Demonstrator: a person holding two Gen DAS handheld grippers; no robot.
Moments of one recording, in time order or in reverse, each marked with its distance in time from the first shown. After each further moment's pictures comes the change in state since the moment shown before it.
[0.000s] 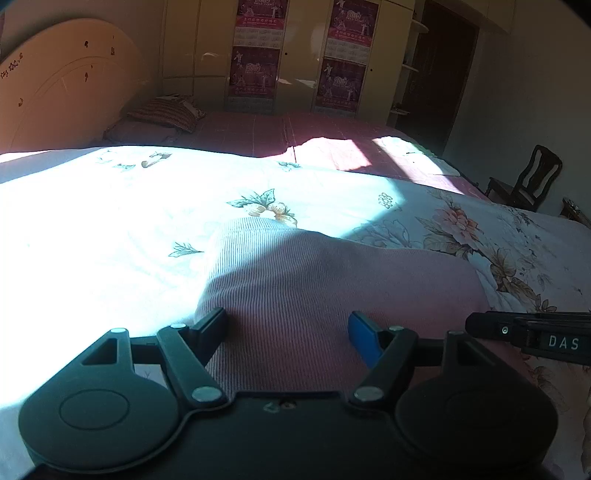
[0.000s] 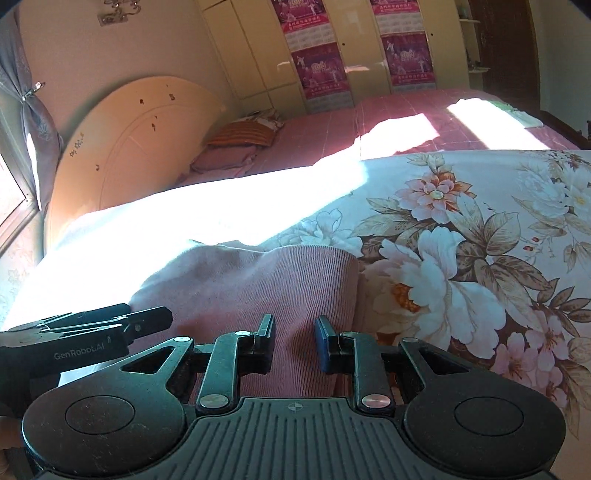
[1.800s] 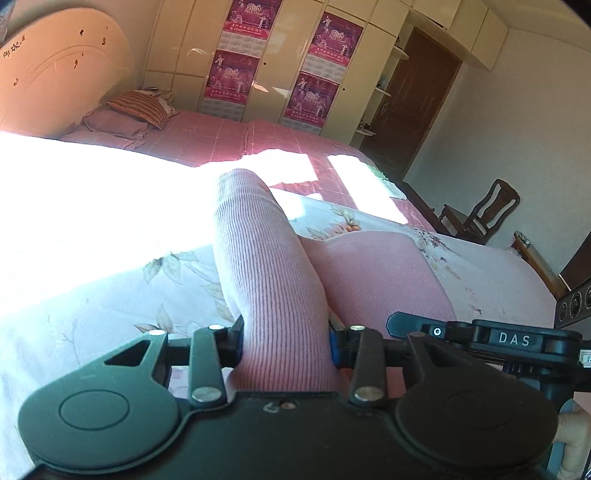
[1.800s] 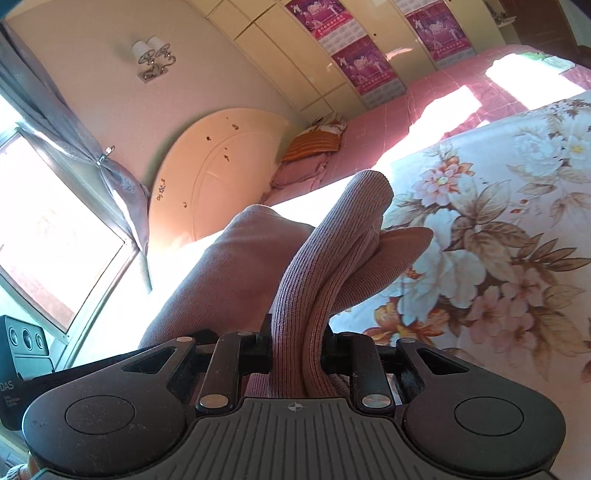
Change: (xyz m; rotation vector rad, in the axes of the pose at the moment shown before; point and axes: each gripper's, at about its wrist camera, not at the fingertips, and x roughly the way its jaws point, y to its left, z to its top) left arm -0.134 -0.046 -0.013 -0.101 -0.032 -0.166; right arm -0.098 -0.059 -0.013 0.204 -0.028 0.424
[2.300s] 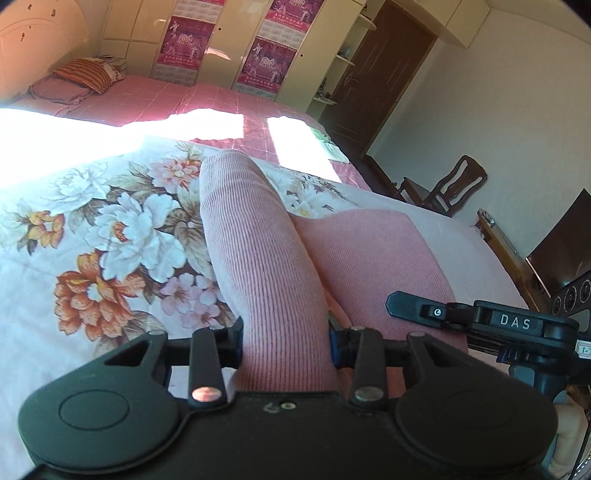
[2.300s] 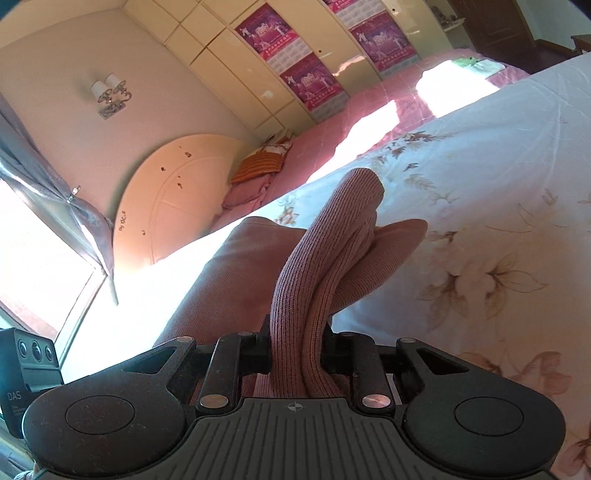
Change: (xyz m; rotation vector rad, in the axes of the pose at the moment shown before) left arm 0.063 -0.232 -0.053 -0.031 0.083 -0.096; right arm -0.202 -0.167 0.041 0.042 -0.032 -0.046
